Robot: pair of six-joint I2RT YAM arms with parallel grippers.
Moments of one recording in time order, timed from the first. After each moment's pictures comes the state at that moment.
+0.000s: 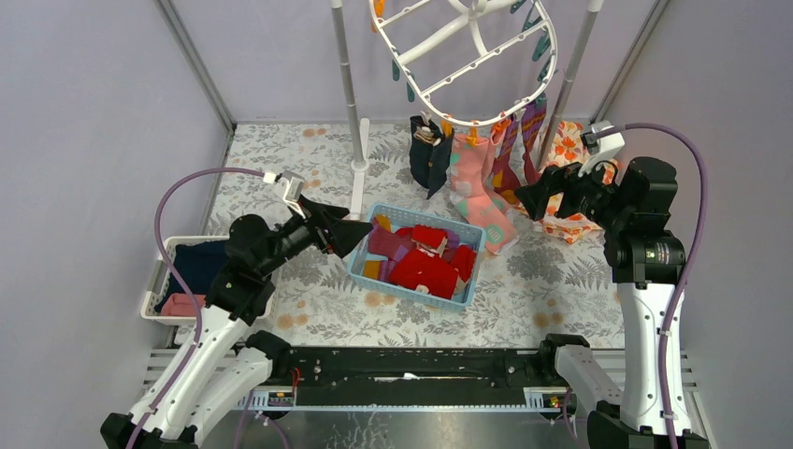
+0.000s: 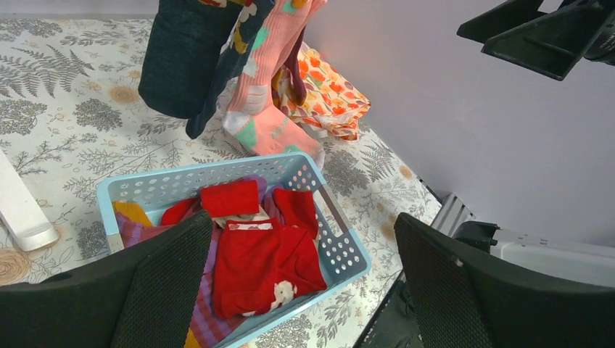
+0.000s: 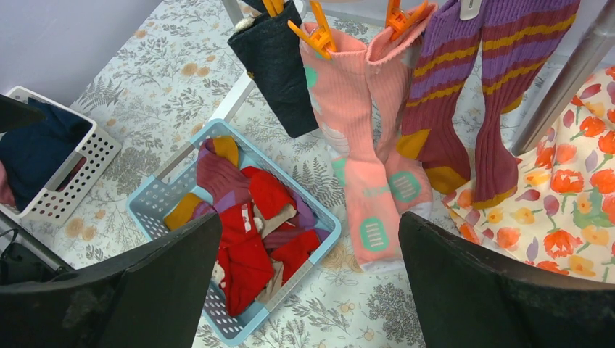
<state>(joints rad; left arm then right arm) -0.41 0.68 0.67 0.01 0.45 -0.51 -0.07 0.88 1.25 -0.70 -0.59 0.01</state>
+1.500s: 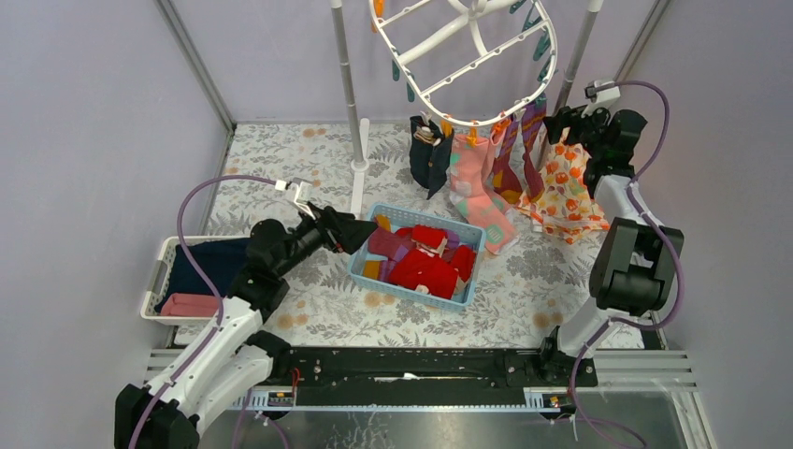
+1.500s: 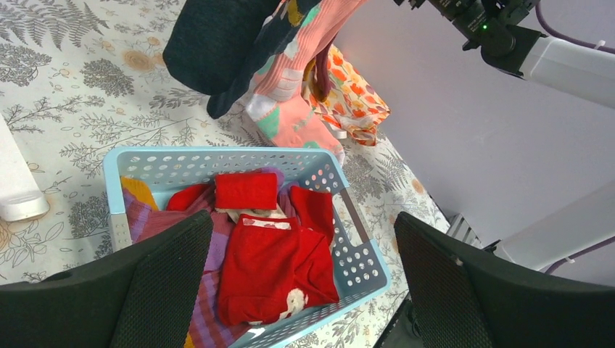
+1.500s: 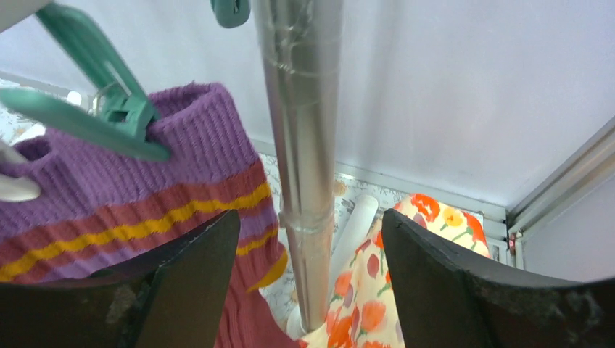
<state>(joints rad) -0.41 0.77 0.50 0.26 0.38 -0.61 -0.25 1.69 1.22 0.40 -0.56 -0.10</state>
